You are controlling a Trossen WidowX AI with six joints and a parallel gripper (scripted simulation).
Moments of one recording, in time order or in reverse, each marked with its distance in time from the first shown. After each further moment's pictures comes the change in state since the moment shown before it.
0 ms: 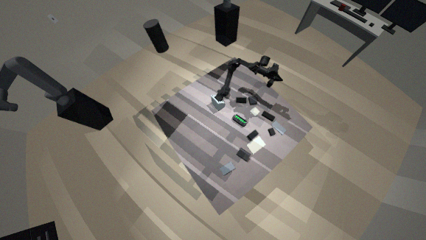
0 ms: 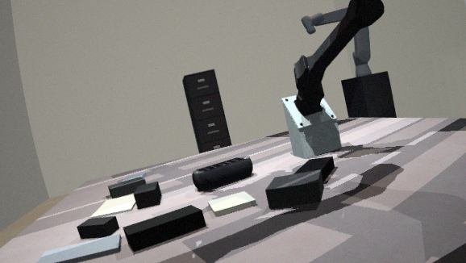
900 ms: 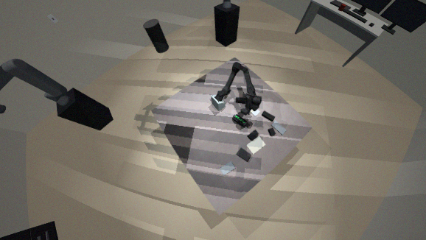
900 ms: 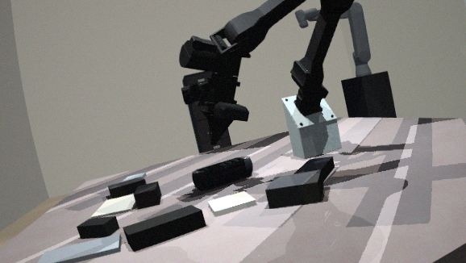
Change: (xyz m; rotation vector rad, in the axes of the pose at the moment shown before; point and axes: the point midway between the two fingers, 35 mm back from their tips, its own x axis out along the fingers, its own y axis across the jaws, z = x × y) arm -0.060 -0.214 -0.325 -0.064 1.043 -0.493
